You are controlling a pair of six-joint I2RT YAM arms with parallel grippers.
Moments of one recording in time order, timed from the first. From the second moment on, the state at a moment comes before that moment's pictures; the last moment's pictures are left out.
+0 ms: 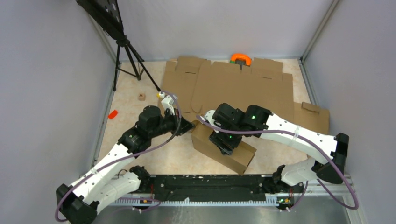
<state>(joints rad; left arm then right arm) -0.62 0.84 0.70 -0.24 0.34 -0.58 1.09 1.35 1.36 -1.17 -0.03 0.08</state>
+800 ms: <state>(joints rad) -0.79 0.87 0.78 -0.37 0.09 -0.44 1.10 1.38 1.38 -1.20 0.01 0.10</state>
